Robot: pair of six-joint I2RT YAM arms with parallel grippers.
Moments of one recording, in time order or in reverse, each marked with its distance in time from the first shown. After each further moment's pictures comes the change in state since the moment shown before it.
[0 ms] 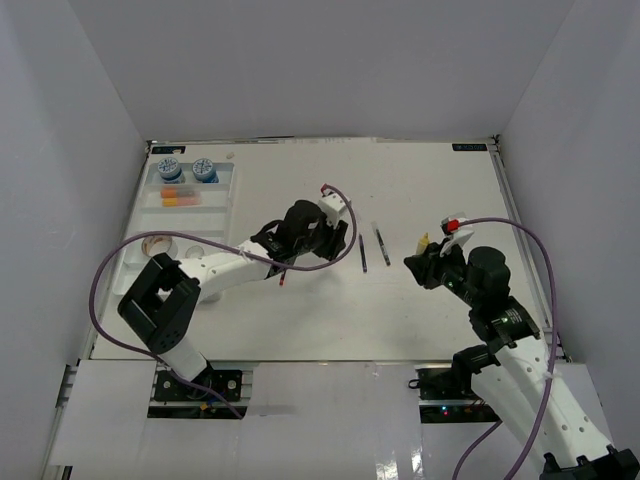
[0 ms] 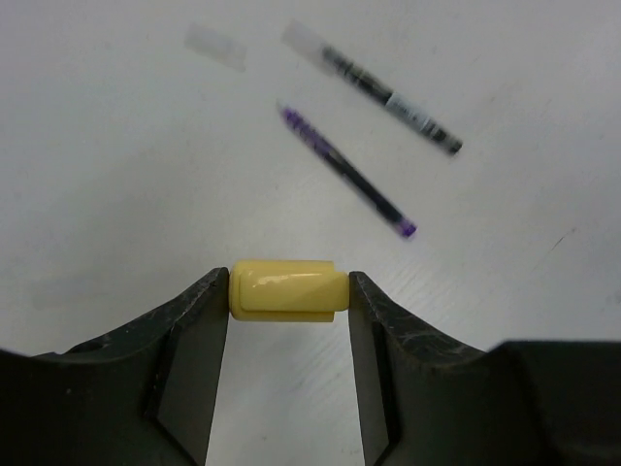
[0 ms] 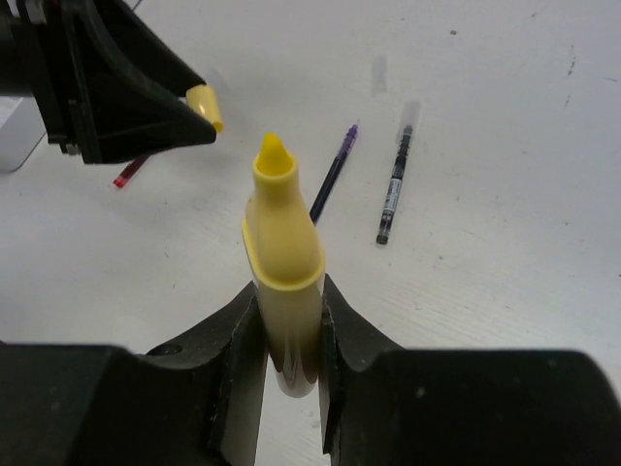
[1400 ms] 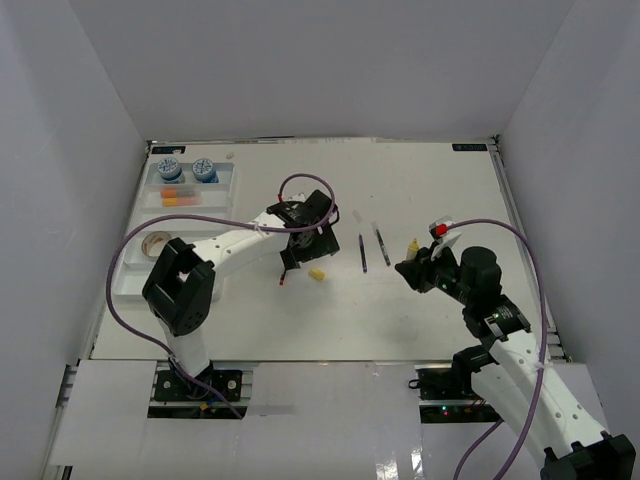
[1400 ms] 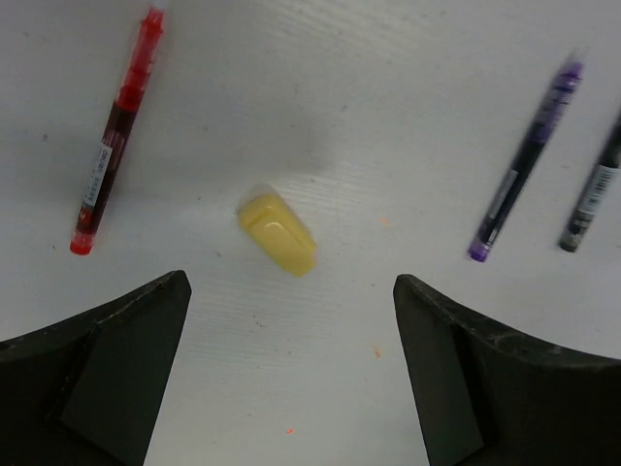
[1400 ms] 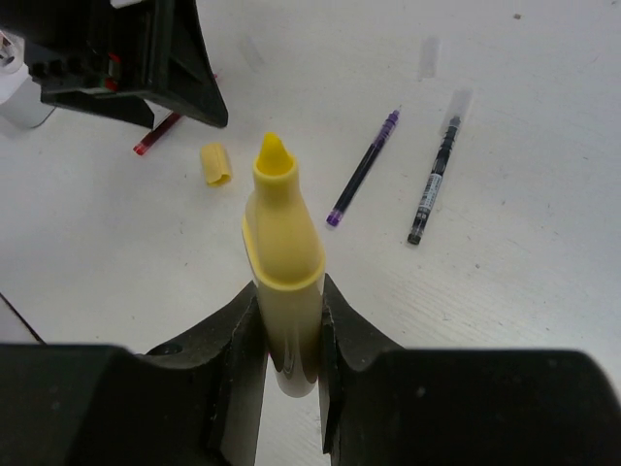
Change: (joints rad) left arm 0.002 0.122 0.335 -0.831 -0.289 -0.941; right arm 0.000 0.061 -0.065 0.101 -0.117 -0.038
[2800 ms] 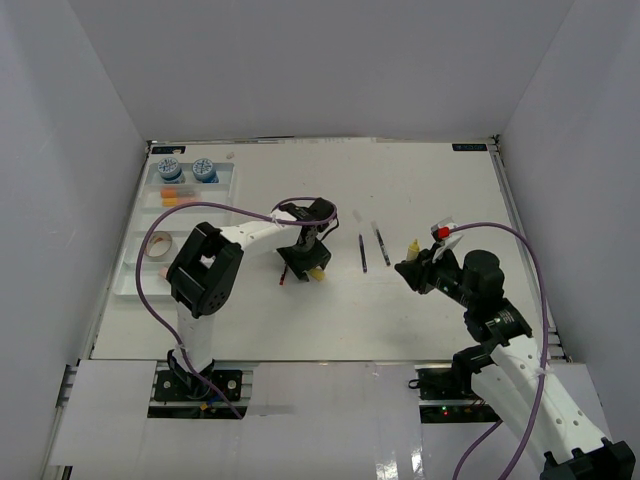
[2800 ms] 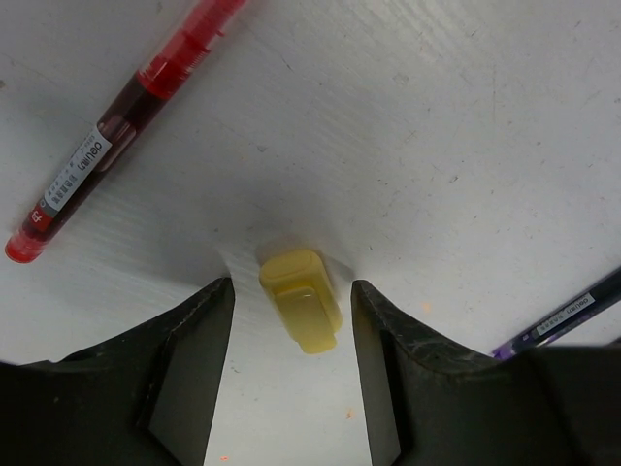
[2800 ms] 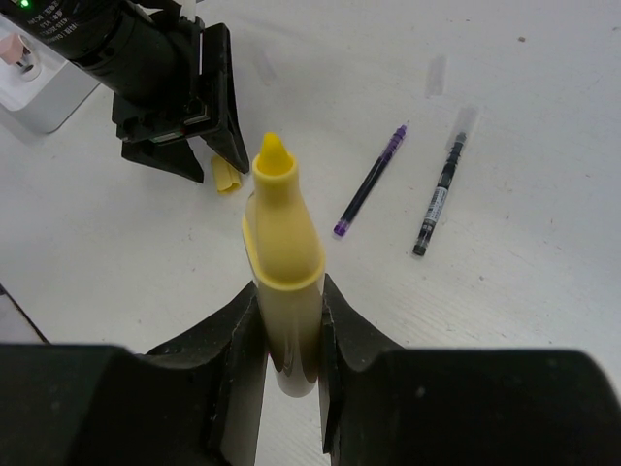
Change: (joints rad) left arm 0.046 0.214 0.029 -0.093 0.103 -0.333; right arm 0.000 -0.046 -0.017 0.021 -0.018 0.000
